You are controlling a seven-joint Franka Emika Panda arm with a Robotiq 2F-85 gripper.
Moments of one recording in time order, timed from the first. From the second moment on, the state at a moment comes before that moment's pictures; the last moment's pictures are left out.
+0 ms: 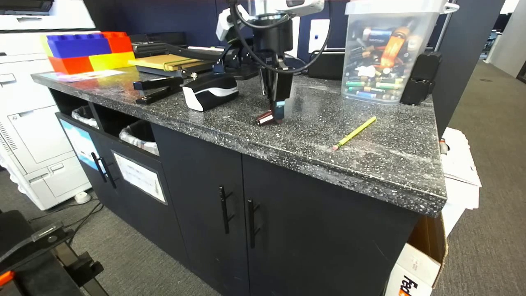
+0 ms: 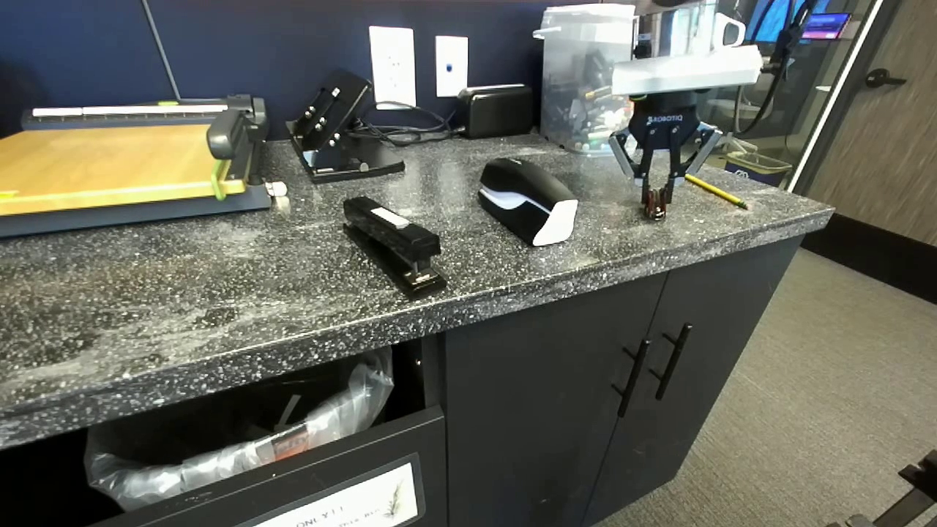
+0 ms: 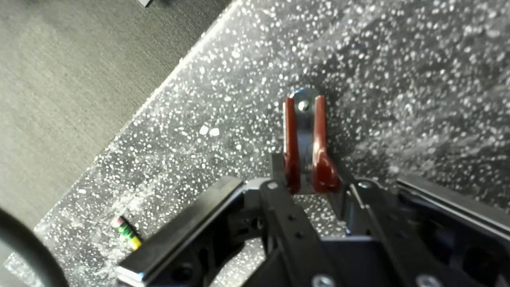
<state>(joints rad) 0.13 0.82 -0.12 -1.31 -0.09 2.03 0.81</state>
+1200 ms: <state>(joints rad) 0.18 0.77 -0.08 -1.43 -0.12 2.24 0.58</state>
